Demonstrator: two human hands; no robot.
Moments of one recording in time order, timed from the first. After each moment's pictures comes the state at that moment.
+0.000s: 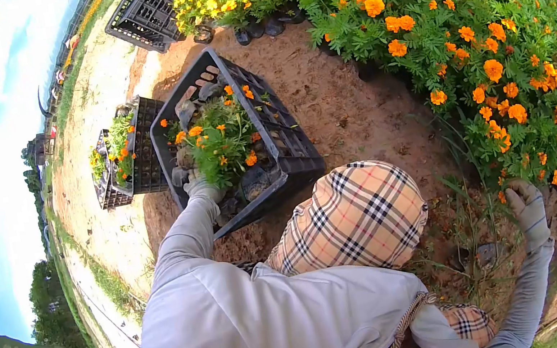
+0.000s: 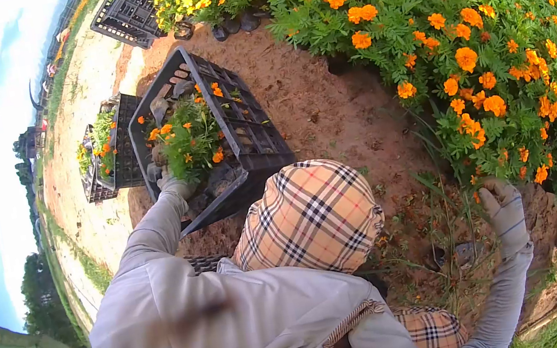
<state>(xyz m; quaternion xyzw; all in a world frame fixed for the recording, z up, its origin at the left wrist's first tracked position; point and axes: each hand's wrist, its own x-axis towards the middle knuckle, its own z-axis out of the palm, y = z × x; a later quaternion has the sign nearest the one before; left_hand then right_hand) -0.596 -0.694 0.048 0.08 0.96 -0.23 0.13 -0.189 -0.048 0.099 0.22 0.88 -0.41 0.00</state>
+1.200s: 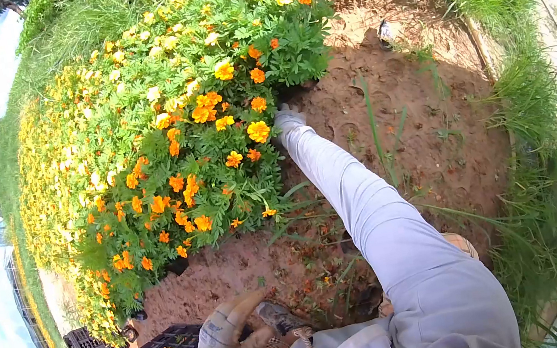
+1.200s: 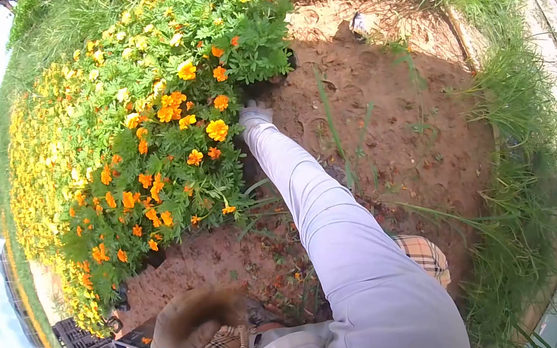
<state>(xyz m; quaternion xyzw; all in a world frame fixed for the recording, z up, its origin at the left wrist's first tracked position) -0.328 -0.249 0.246 0.75 0.60 0.04 0.27 -0.187 0.114 -0.081 0.68 0.62 -0.38 -0.11</state>
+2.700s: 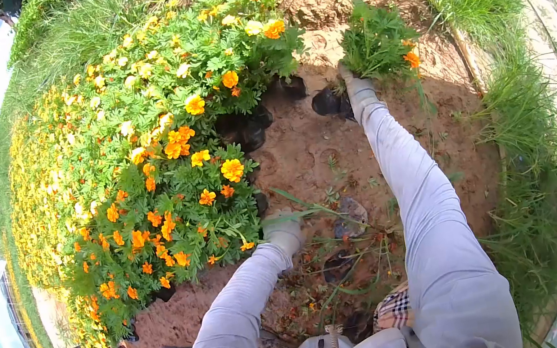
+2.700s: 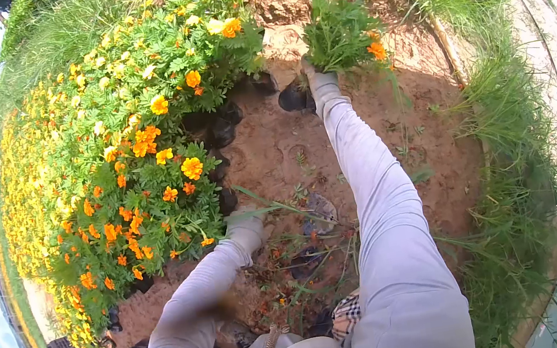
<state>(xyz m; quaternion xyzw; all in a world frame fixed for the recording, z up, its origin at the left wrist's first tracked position) -0.208 -0.070 0.003 0.81 0.52 -0.24 0.14 0.050 0.156 -0.057 0.60 0.30 -0.39 -0.63</state>
